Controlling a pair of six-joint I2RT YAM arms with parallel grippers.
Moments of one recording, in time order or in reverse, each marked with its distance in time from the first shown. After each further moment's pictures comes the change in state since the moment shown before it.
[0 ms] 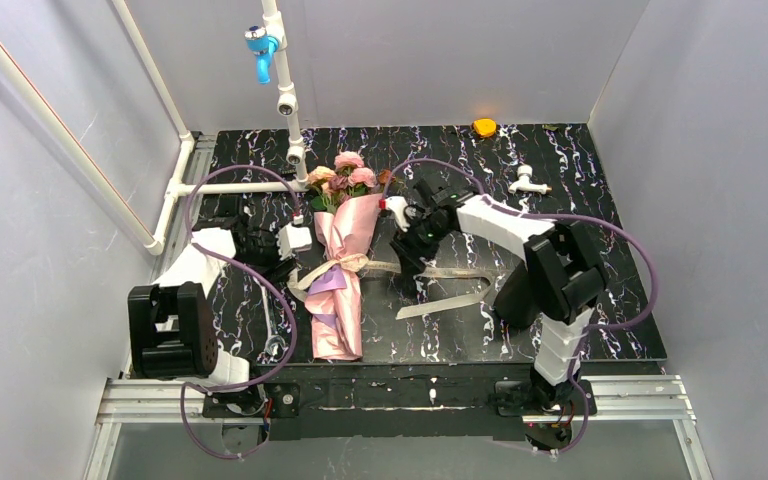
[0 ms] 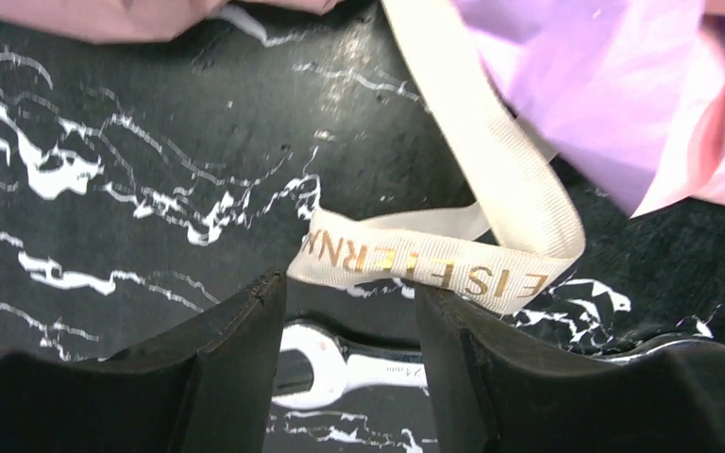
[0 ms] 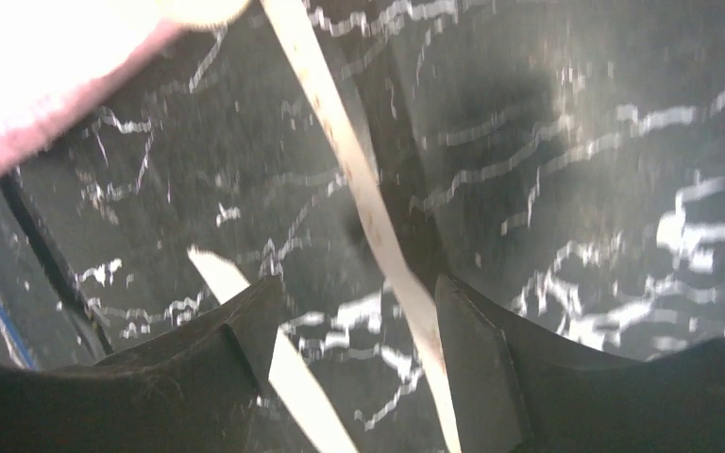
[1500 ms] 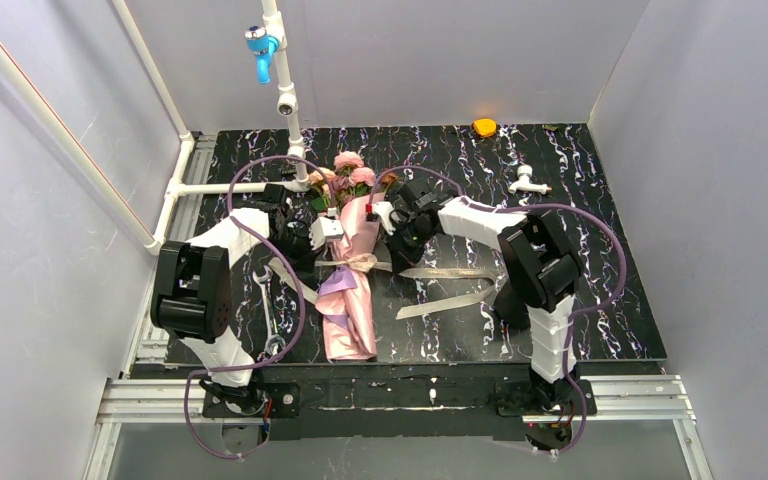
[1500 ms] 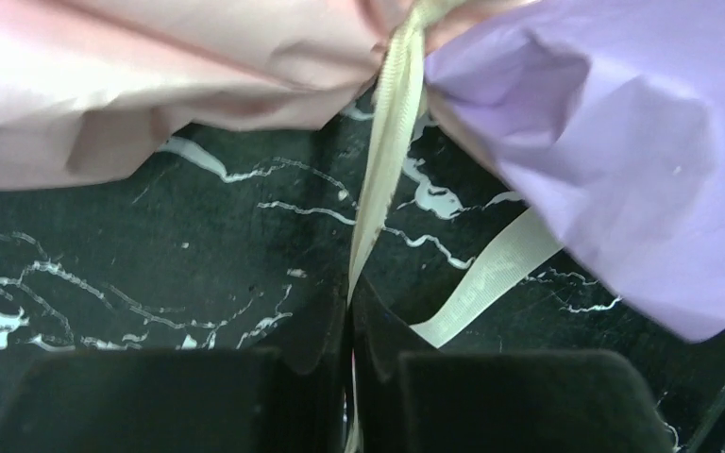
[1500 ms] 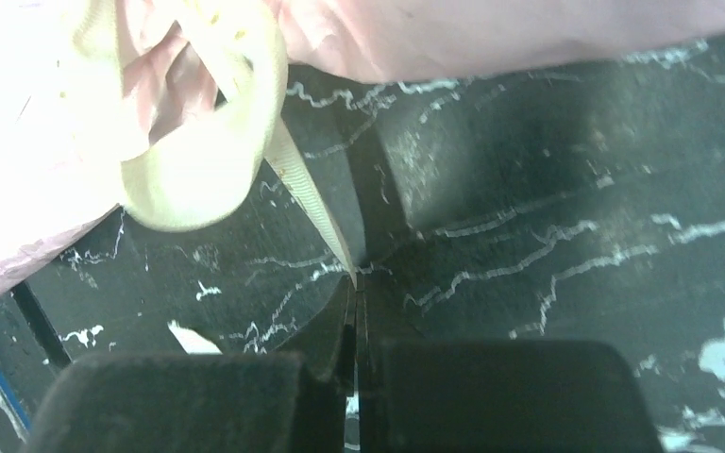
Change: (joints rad) left arm -0.222 0.234 0.144 0.021 -0.043 -0.240; right arm 0.075 0.185 0.102 0.119 -0.013 0.079
